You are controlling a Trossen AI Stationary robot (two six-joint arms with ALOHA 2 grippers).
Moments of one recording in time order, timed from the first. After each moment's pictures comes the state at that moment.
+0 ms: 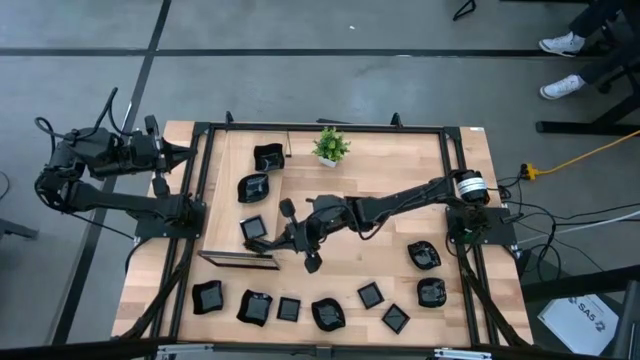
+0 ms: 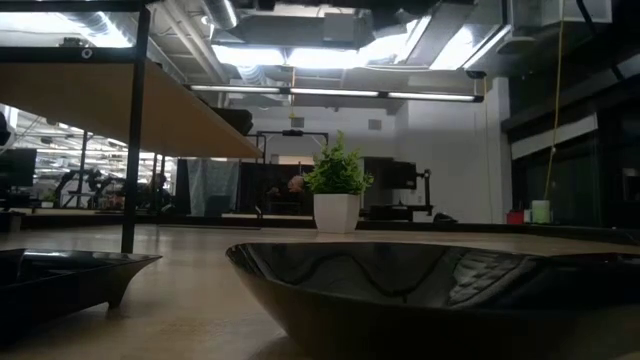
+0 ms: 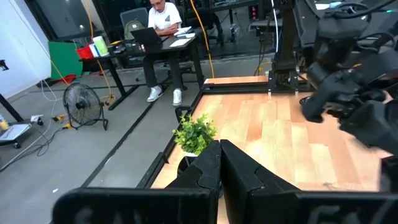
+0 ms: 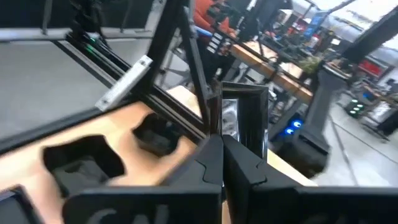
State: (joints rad) left arm 0.04 0.41 1.16 -0.98 -0.32 0.12; right arm 0.14 1.97 1.46 0.39 -0.21 -0.55
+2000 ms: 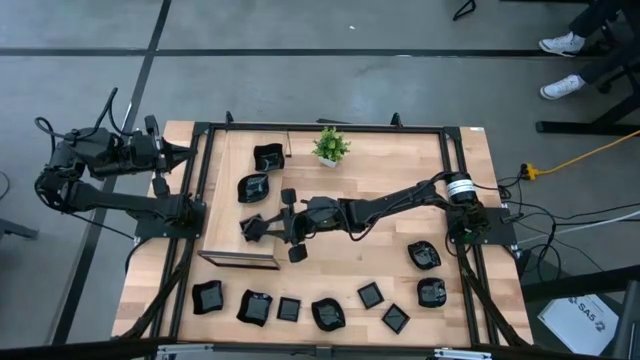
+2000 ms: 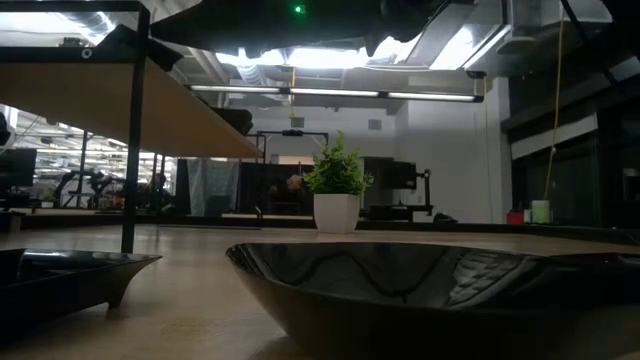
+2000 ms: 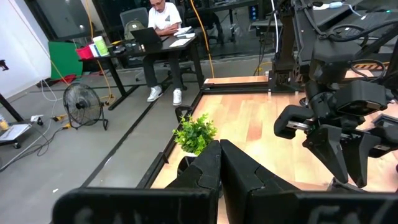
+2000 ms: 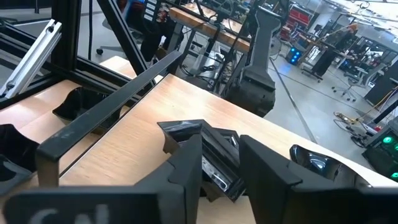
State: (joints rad) left arm 0.04 0.41 1.16 -0.98 -0.32 0.12; right arm 0.13 2.06 1.46 0.47 0.06 -0.42
